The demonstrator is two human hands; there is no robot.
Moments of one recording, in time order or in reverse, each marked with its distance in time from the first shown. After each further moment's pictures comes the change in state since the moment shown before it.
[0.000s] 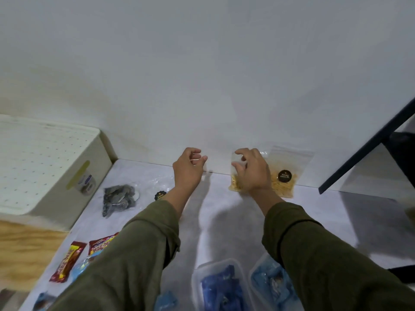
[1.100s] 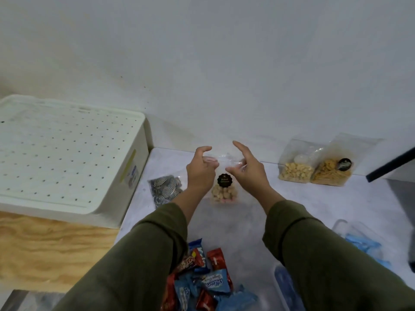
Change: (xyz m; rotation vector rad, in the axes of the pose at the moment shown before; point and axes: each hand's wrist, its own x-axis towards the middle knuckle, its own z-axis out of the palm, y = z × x) left_hand 0.036 -0.094 -0.111 -0.099 -0.161 -0.106; right_hand -0.023 -0.107 0.139 0.266 -0.191 0.189
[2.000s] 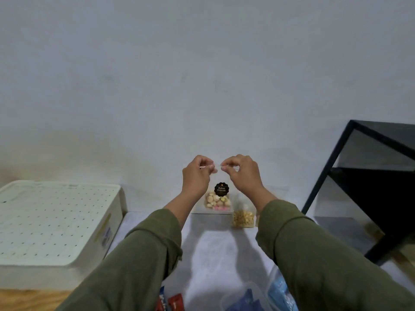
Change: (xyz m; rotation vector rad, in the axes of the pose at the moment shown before) left_hand -0.079 0.203 0.029 -0.069 -0.055 0.419; right_hand -0.048 -0.106 -0.188 -0.149 0.327 -0.287
